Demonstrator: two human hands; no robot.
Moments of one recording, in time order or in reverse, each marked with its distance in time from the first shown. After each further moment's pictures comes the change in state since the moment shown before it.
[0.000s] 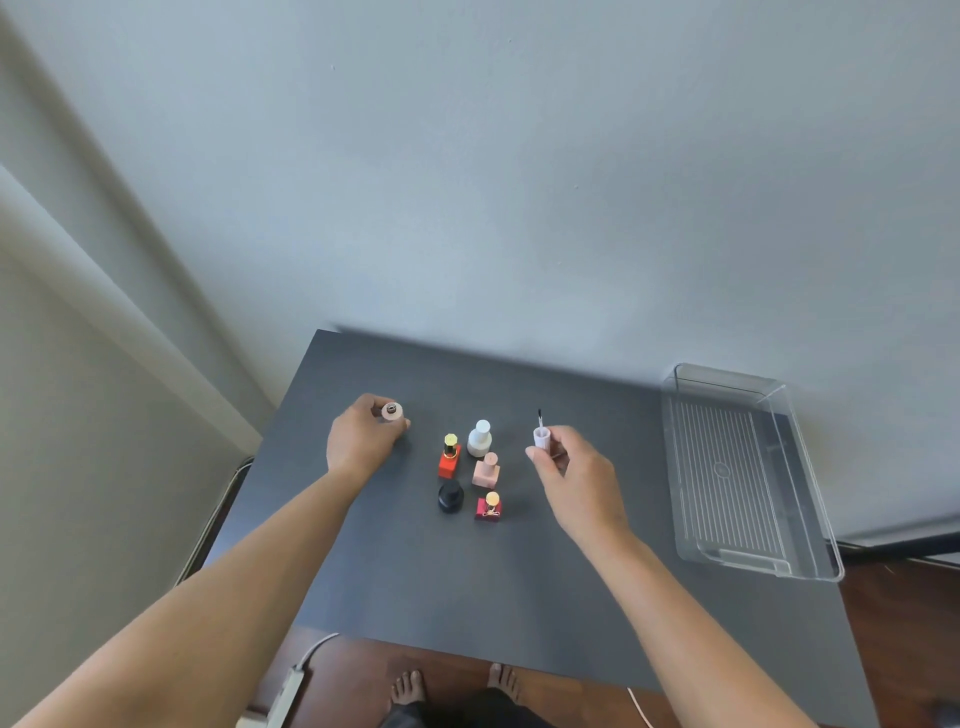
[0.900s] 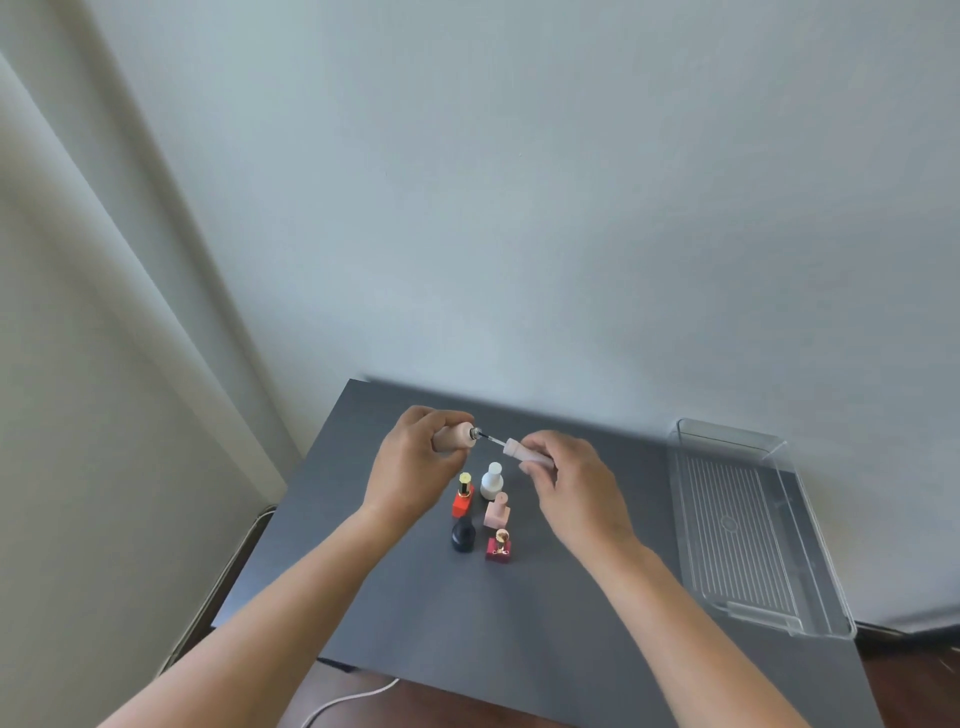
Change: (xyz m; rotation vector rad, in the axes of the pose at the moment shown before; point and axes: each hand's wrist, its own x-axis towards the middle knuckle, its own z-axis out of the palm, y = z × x) left_hand -0.097 0.085 -0.034 -0.042 0.019 0.462; right_hand -0.010 -0.064 -0.034 -0.149 -0.019 -0.290
